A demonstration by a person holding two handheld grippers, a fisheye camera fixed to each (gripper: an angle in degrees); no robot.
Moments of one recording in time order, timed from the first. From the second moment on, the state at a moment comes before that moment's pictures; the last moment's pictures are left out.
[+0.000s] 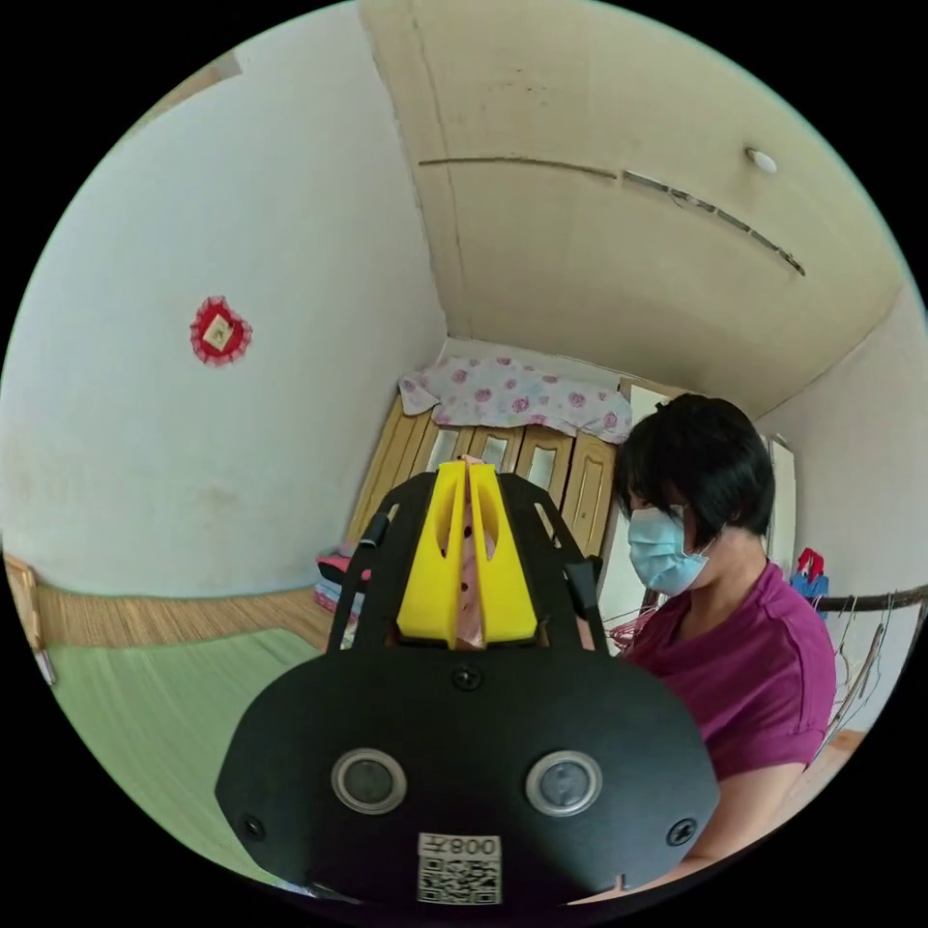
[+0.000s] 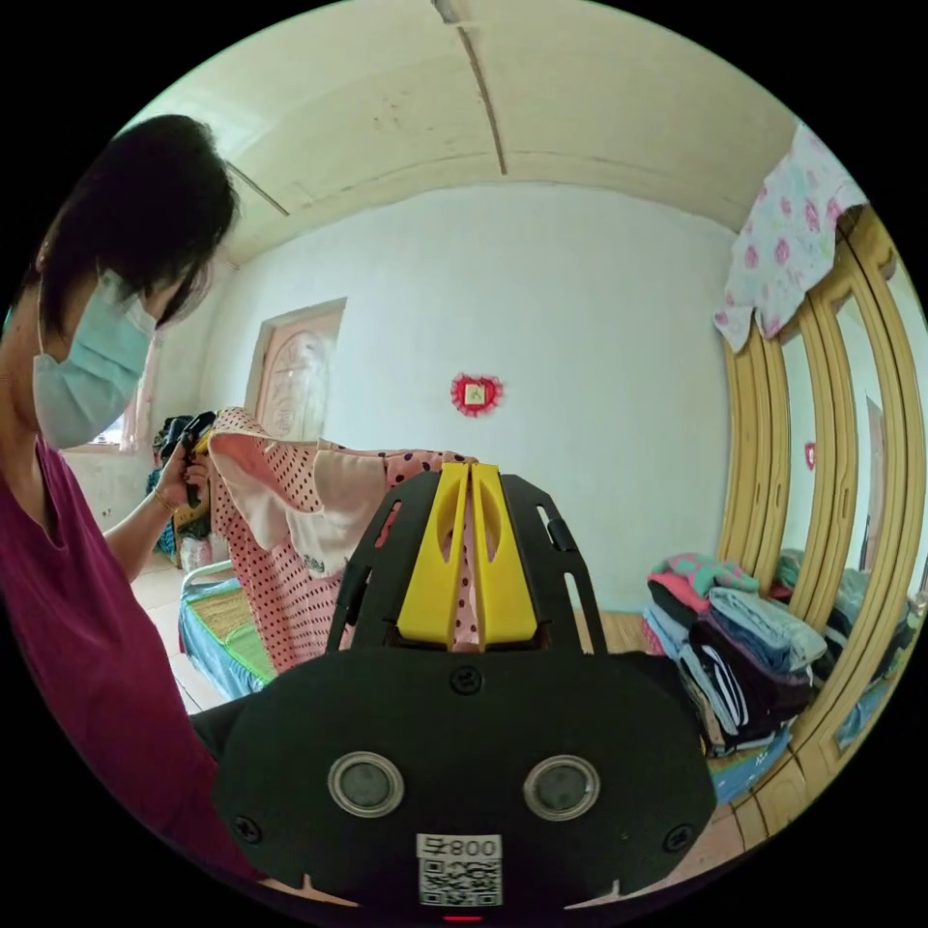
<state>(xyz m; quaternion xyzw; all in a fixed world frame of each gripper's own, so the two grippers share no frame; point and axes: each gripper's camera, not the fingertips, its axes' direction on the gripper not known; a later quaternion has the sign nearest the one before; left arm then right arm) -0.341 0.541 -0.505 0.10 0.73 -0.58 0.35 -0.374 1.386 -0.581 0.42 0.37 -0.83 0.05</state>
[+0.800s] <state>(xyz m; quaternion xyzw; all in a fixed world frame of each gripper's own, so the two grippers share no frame) -0.174 0.703 -0.410 -0.13 0.66 -0.60 0.43 -0.490 1.069 -0.482 0.37 0.49 -0.79 0.08</state>
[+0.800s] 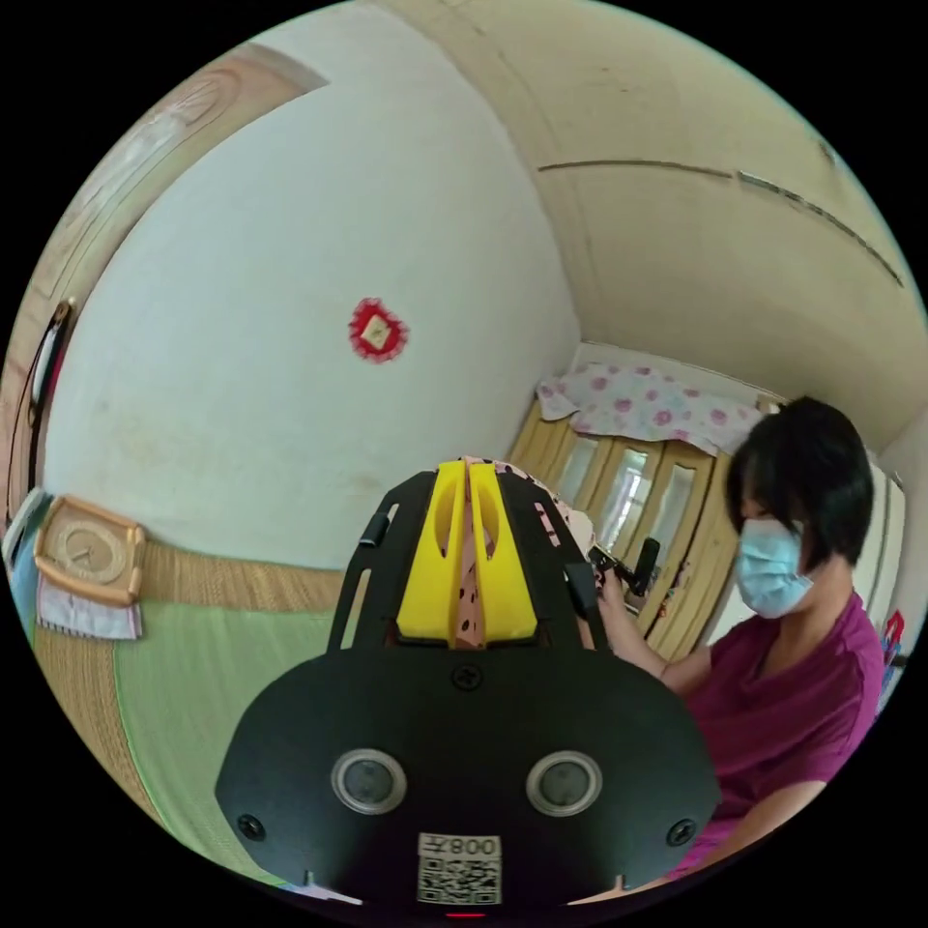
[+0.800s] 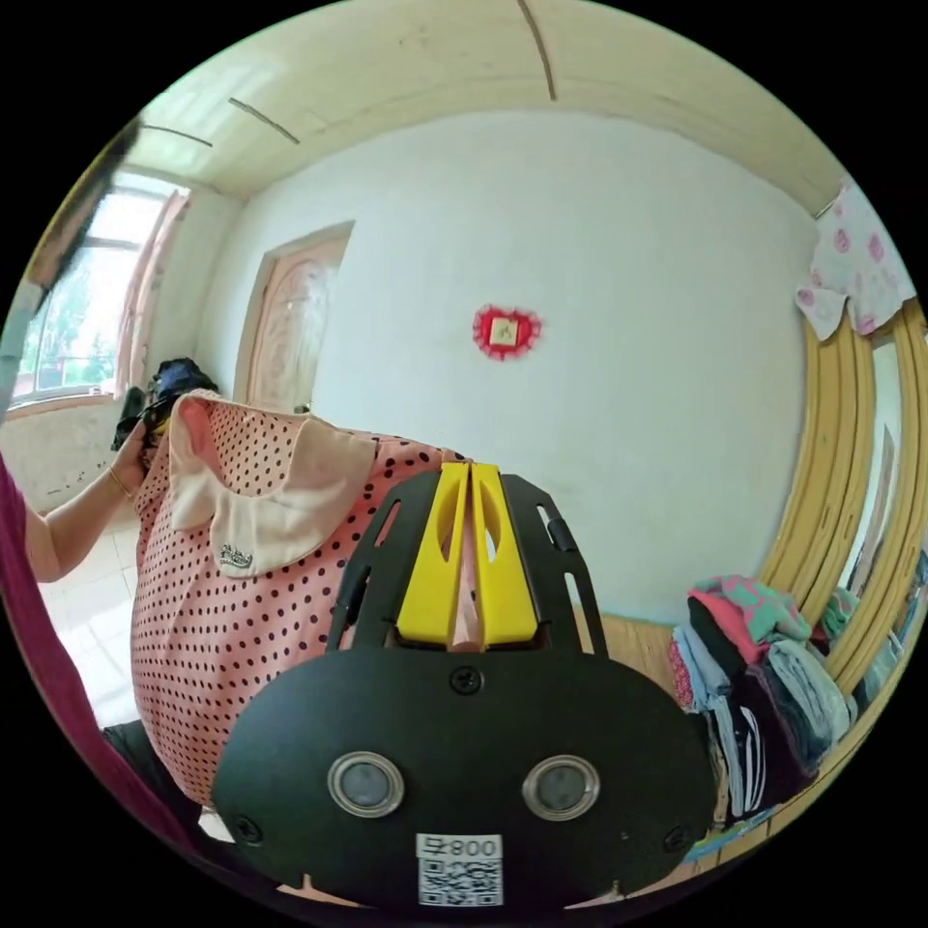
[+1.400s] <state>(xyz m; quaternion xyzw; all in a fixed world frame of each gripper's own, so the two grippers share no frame) 0.235 0.935 -0.472 -0.53 0.63 -0.48 0.30 -0.623 0.405 -0.573 0.30 0.69 -0.52 0.41</state>
